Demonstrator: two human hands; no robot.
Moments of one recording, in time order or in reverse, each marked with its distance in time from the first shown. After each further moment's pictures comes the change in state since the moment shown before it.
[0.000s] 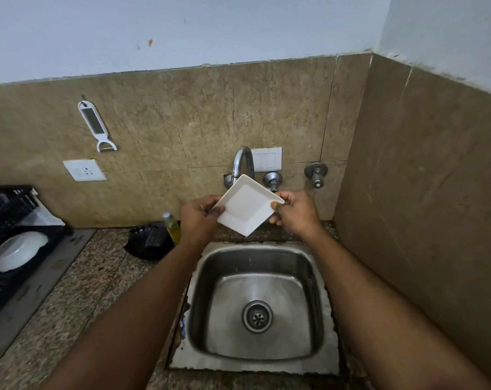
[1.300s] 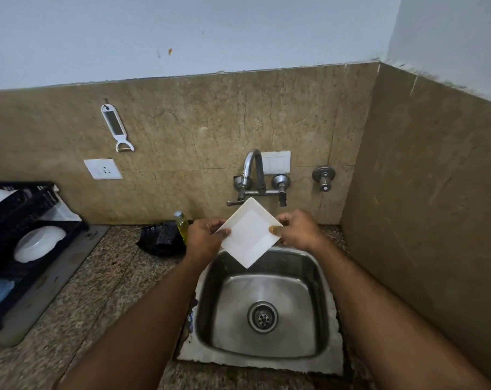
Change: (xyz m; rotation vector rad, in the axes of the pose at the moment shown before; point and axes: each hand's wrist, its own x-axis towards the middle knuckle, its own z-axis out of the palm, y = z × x) left_hand -0.039 -0.031 -0.017 0.038 -0.058 -0.145; right_hand -0.023 0.011 0.007 -0.234 -0.253 0.017
